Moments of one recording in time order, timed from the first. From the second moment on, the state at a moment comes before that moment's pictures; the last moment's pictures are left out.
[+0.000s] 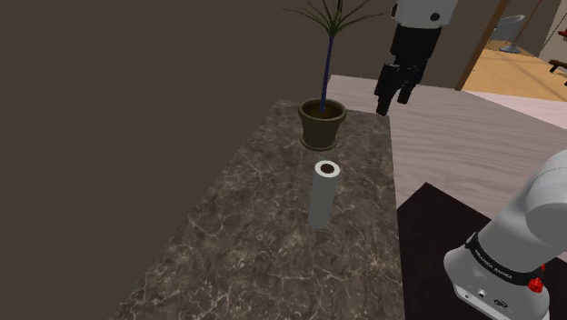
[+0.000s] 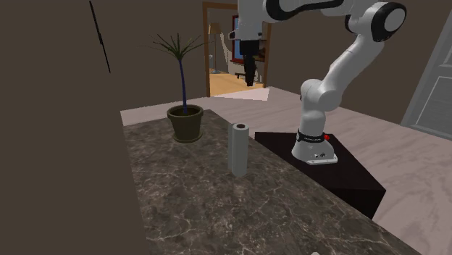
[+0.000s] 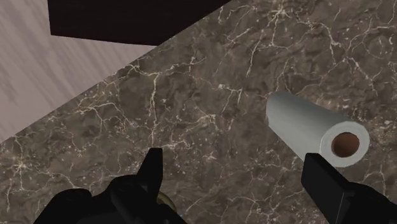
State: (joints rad) arm 0.04 -0.67 0.16 -2.36 0.13 1.67 0.11
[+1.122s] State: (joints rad) arm 0.09 -0.29 0.46 -2.31 0.14 2.02 0.41
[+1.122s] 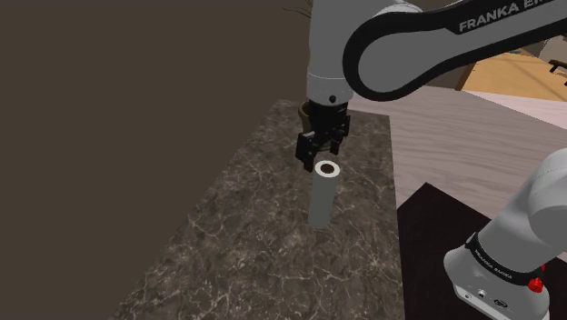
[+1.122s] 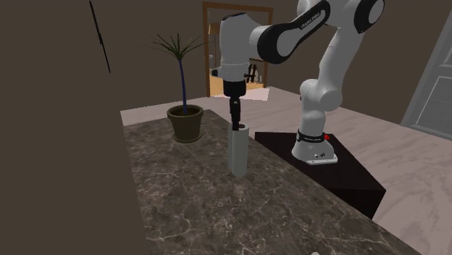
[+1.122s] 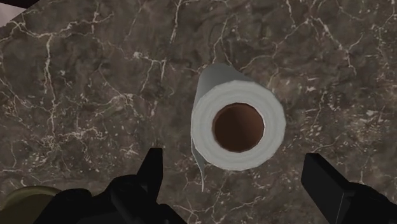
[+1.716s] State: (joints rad) arm 0.09 -0.26 0.47 -2.36 0.14 2.09 0.42
